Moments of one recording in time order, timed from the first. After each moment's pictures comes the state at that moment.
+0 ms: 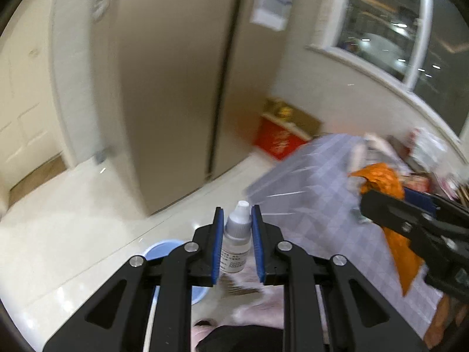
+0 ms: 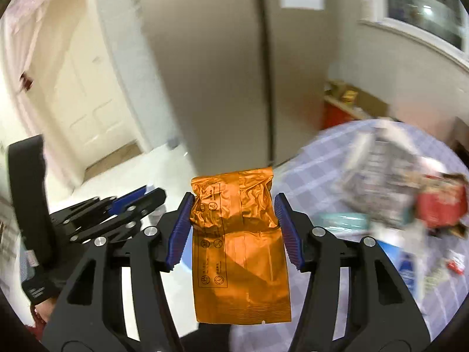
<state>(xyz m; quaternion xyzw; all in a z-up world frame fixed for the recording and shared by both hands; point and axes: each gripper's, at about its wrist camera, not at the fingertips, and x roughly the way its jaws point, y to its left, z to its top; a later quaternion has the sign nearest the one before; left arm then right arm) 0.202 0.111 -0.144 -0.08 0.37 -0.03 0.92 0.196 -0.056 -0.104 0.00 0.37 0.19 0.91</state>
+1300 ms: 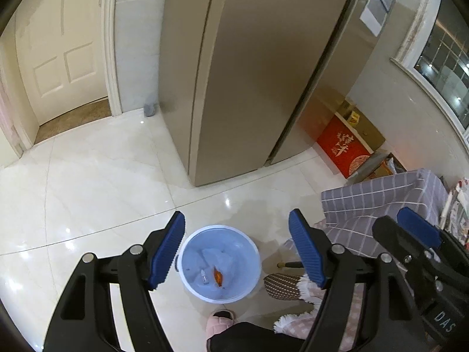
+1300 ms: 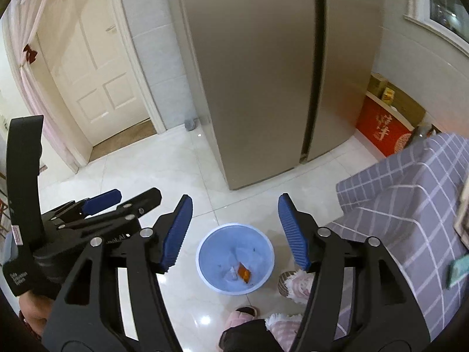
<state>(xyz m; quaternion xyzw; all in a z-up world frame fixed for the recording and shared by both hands) 0.243 0.244 -0.194 -0.16 0.42 0.08 0.89 0.258 0.059 -0.166 -0.03 0.40 0.22 0.89</state>
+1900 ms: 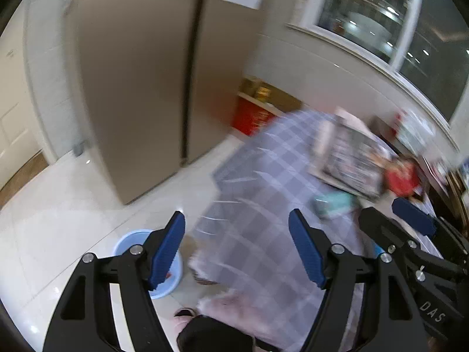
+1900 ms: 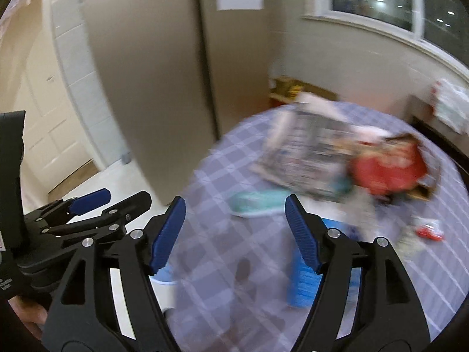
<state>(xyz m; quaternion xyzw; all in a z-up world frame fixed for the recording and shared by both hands) 0.213 0.010 -0.136 -0.06 0.40 -0.10 0.91 0.166 -0.151 -0.117 0.03 0.35 0.04 0.94</state>
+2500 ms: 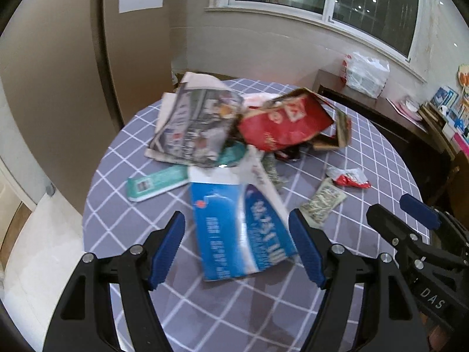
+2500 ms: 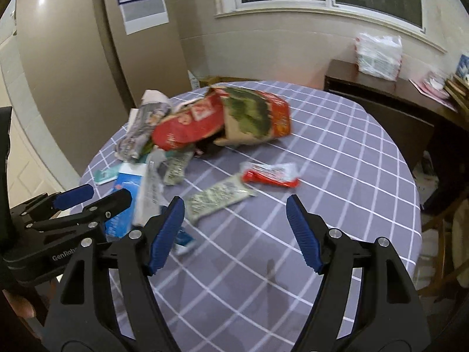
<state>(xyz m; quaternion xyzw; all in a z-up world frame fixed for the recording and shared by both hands) 0.167 -0.173 -0.137 0.04 0.41 -0.19 0.89 0.078 -0.335 -0.131 0.10 0.34 -0.08 0.93</state>
